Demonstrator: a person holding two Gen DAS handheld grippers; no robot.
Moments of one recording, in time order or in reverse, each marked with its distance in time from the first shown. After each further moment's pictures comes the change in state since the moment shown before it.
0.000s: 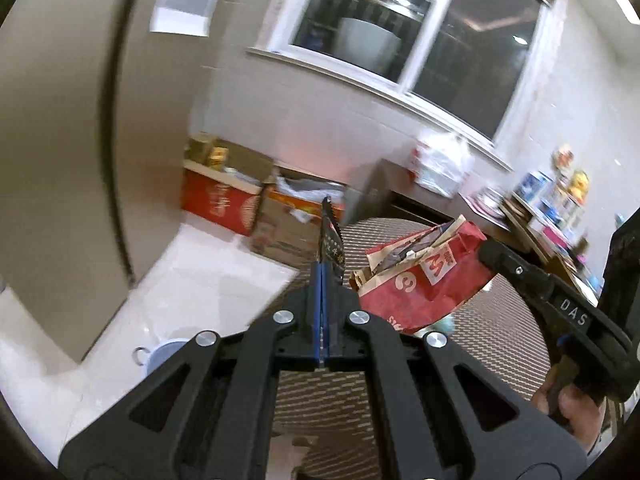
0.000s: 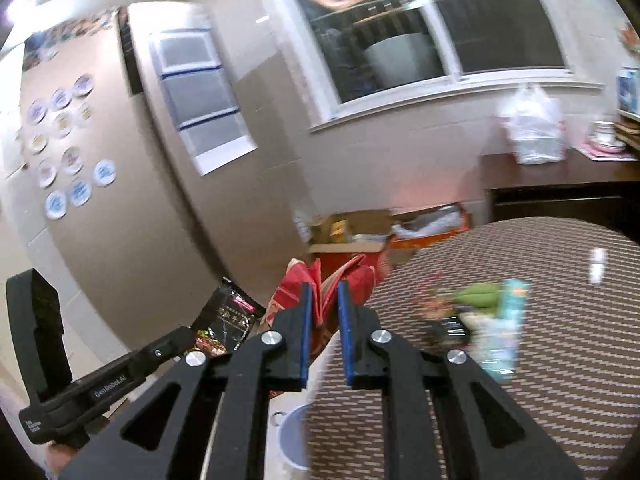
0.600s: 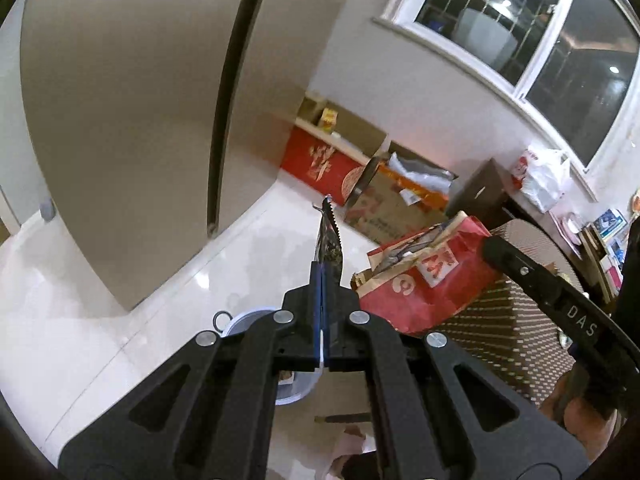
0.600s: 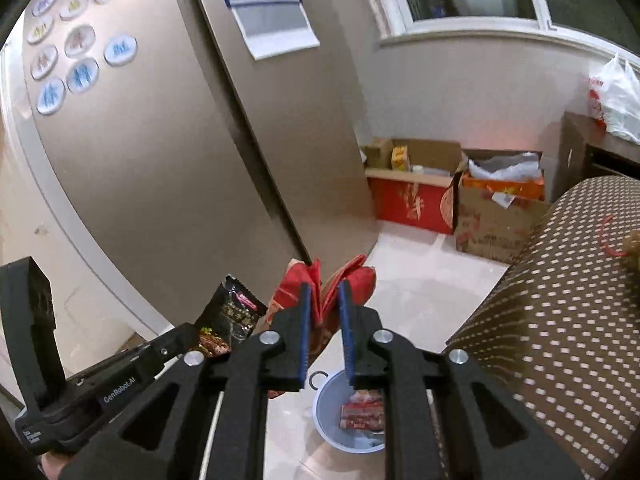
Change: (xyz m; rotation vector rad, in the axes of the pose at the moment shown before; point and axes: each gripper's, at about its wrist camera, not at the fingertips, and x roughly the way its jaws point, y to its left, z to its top) left arm 0.040 0.187 -0.029 -0.193 0.111 0.240; right arm 0.184 0.121 -0.075 -0.111 0.276 0.083
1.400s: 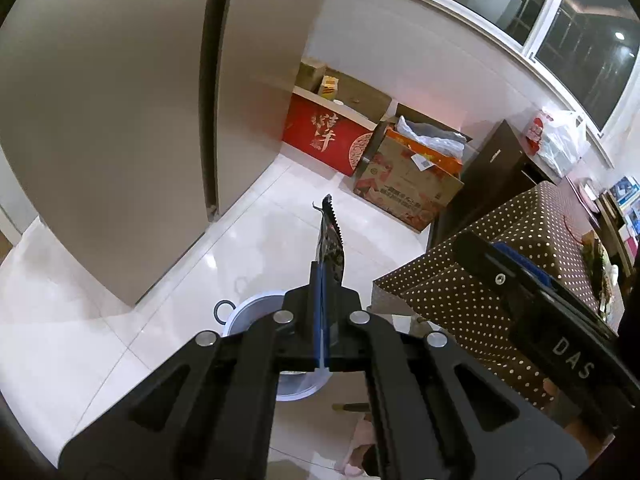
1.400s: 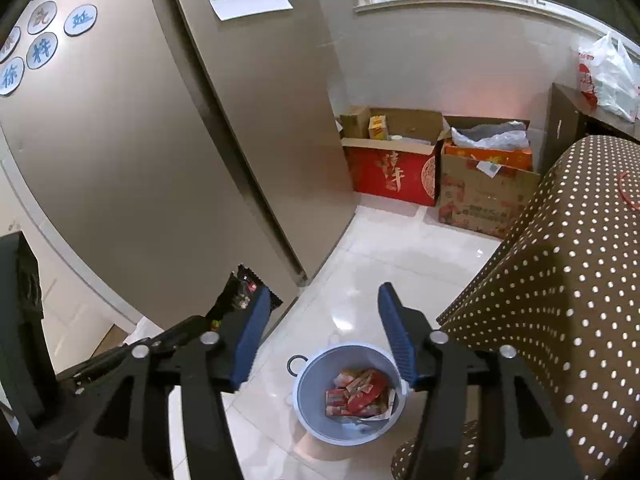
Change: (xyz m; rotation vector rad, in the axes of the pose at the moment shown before) left arm 0.063 -0.012 -0.007 0.078 0.094 0.035; right arm 0.038 -0.012 -0.030 0.039 0.058 -0.090
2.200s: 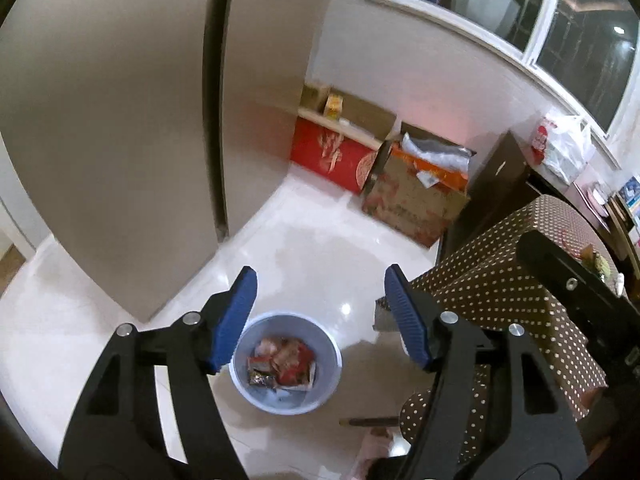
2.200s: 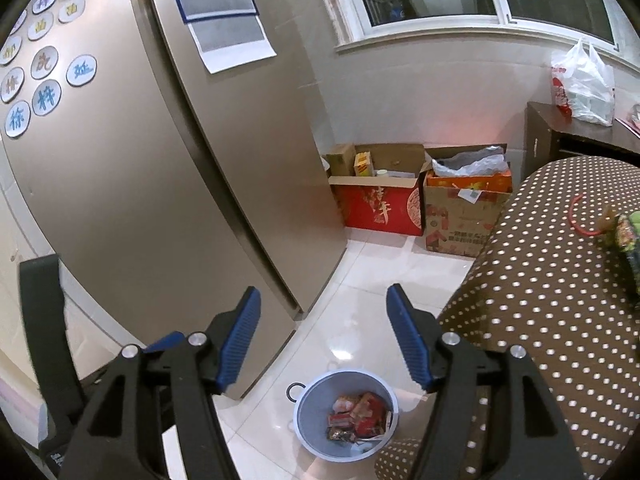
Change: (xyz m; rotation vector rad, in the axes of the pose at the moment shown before) left arm -0.021 -0.030 0.012 0.030 -0.071 0.057; right arm -0.054 -0.021 0.021 0.056 -0.128 -0.016
